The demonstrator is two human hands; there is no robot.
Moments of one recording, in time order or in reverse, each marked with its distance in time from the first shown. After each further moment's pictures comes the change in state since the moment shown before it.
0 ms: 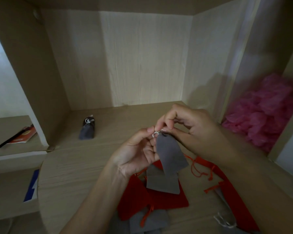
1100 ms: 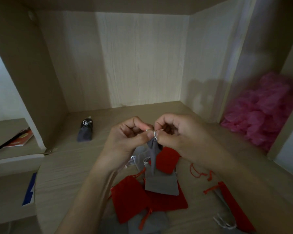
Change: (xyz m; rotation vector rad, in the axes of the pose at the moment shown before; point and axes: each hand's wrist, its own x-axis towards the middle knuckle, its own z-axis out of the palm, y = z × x) left_hand -0.012 0.014 -0.001 0.629 0.071 0.552; right_hand 0.001 -0.011 0.011 0.037 -0.043 0.372
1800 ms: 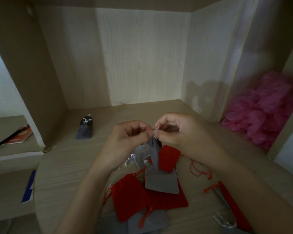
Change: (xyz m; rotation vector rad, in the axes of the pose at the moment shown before) left_hand -0.001 0.006 -0.002 0.406 -0.015 -0.080; right_hand 0.007 0.021 0.005 0.057 0.038 0.053
